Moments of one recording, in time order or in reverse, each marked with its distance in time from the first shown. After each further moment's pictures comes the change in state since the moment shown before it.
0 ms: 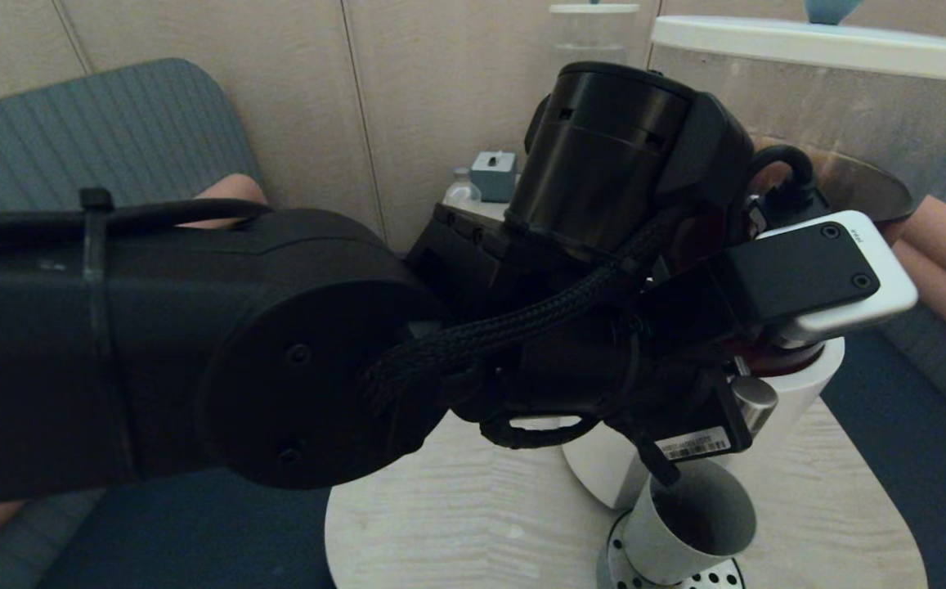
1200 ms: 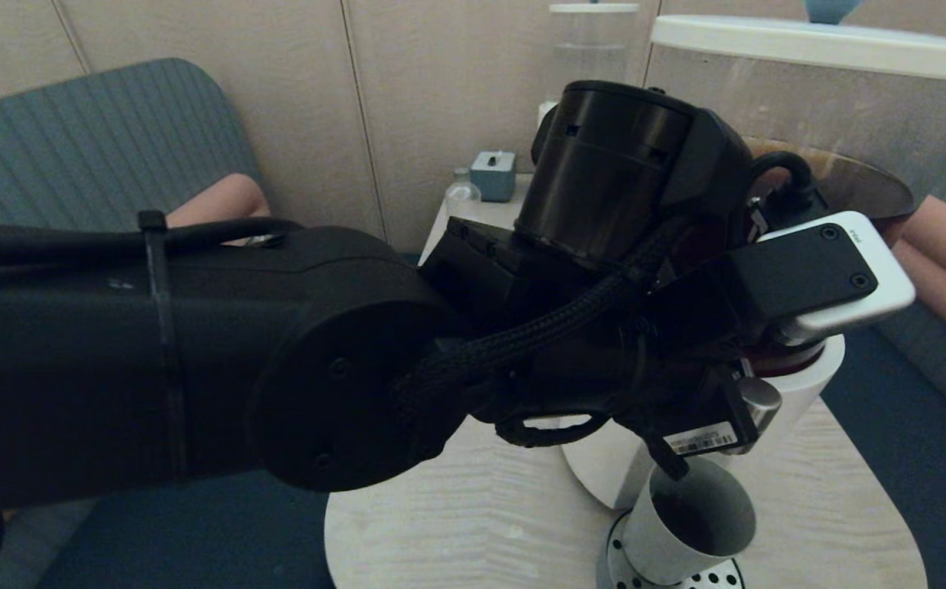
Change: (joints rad) left arm 0.007 0.015 0.012 -0.058 -0.008 -0.006; right arm 0.000 0.000 0.000 0.000 0.000 0.000
